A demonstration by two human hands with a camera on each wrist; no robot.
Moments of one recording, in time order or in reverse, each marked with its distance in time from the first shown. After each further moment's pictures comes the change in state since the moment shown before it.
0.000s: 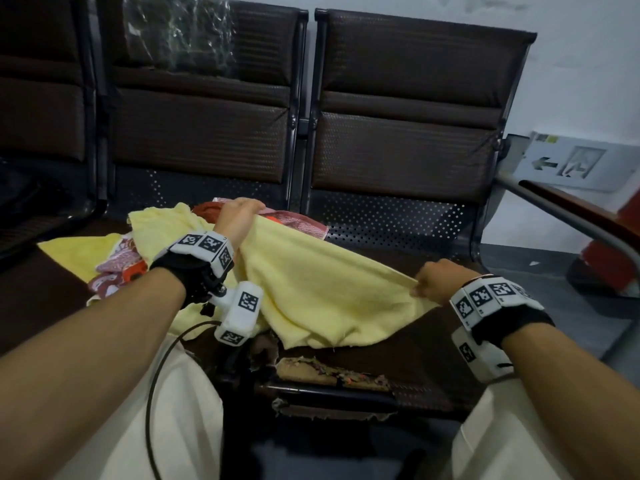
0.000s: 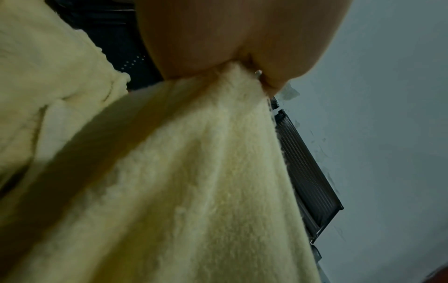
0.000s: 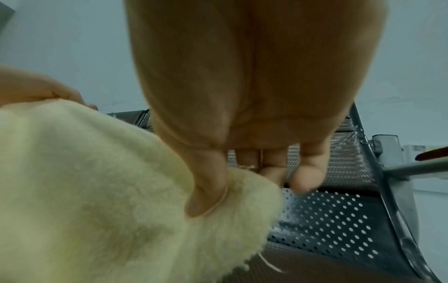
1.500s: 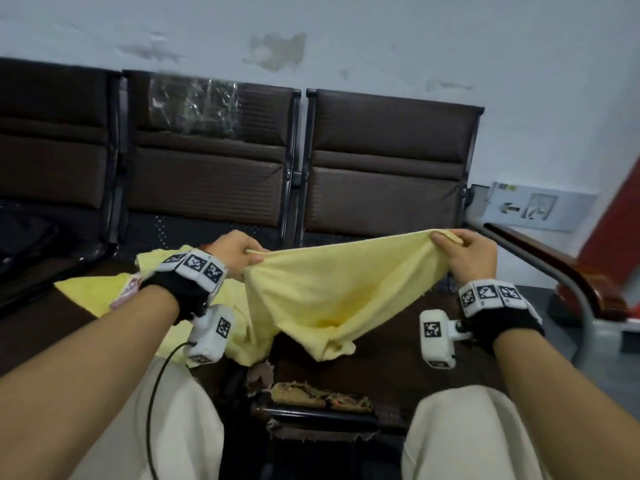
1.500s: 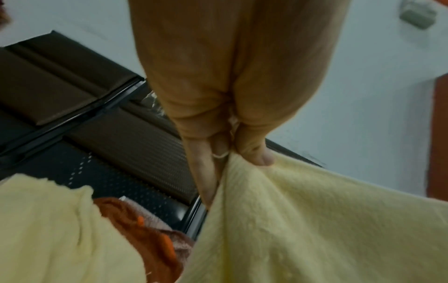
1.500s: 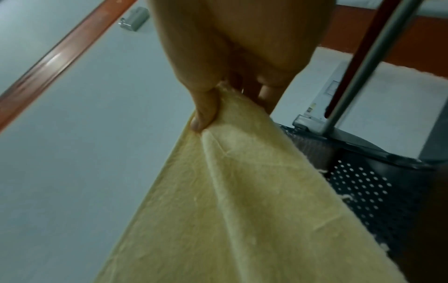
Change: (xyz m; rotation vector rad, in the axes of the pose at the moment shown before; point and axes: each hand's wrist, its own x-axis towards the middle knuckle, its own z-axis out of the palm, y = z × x) left_hand -0.013 0.028 -0.037 0.599 -0.355 0.210; right_hand -0.044 0.035 -0.060 1.150 1.059 0.207
